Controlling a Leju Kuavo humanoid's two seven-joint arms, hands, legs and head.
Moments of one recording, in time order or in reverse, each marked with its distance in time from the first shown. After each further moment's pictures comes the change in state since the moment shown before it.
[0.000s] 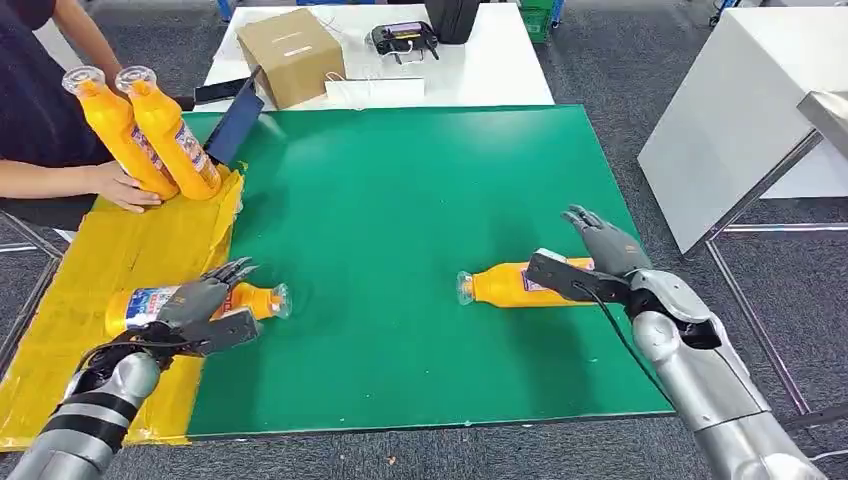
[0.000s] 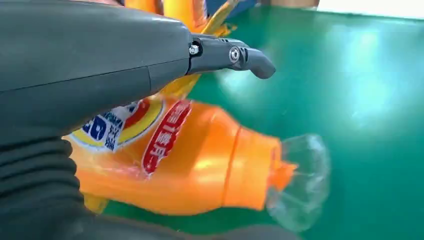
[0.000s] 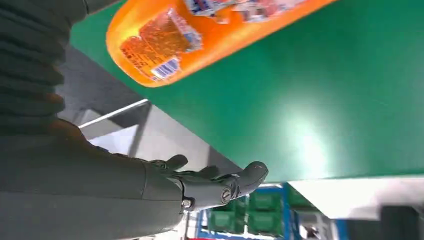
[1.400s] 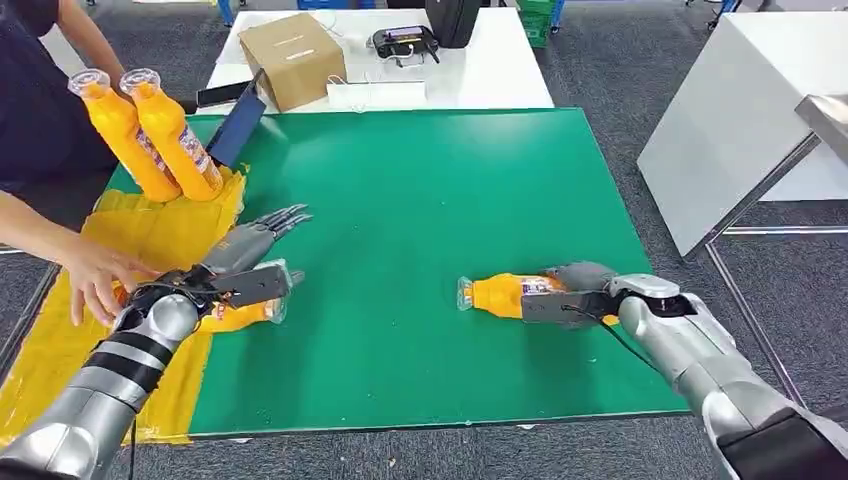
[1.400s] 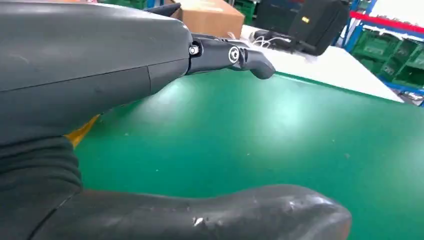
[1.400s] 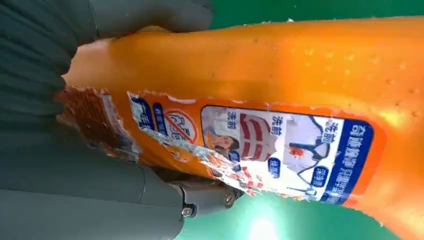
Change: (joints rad) left arm -0.223 -0.084 -0.169 0.051 0.152 -0.052 -0.062; right arm -0.251 0.023 0.330 0.625 0.063 0.174 -0.323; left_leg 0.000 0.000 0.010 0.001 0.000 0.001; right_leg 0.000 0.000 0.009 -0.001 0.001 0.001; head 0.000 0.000
